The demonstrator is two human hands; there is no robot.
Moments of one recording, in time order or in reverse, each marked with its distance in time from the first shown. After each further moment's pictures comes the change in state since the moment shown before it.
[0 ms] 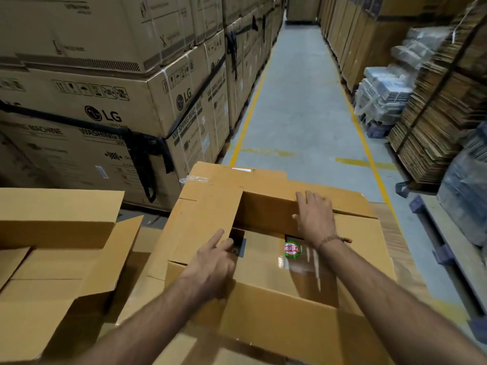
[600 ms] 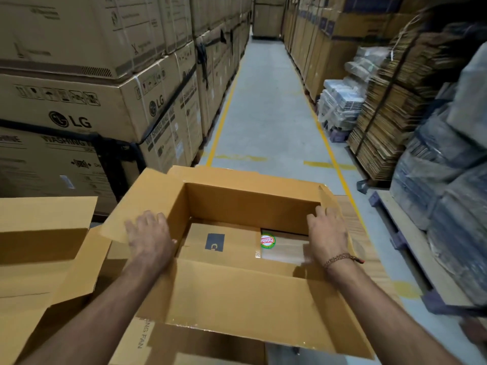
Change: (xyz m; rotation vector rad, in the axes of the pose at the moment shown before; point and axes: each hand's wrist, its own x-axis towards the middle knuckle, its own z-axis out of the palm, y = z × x) left_hand -0.016 -0.054 0.036 -0.156 0.096 -0.841; right_hand -0.118 0.050 -0.044 -0.191 -0.081 0.178
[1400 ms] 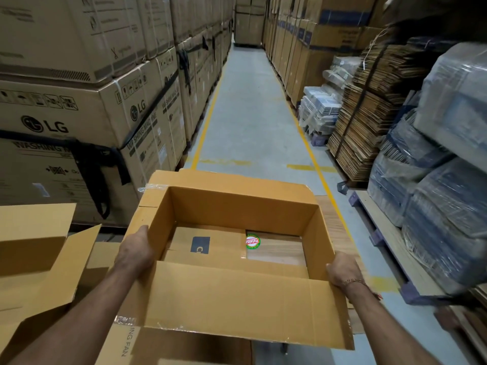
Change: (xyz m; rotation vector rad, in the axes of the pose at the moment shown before) left_hand 0.011 -0.002 0.035 -0.740 -0.192 -0.067; right_hand -0.054 0.069 0.090 0.614 -0.375 0.531
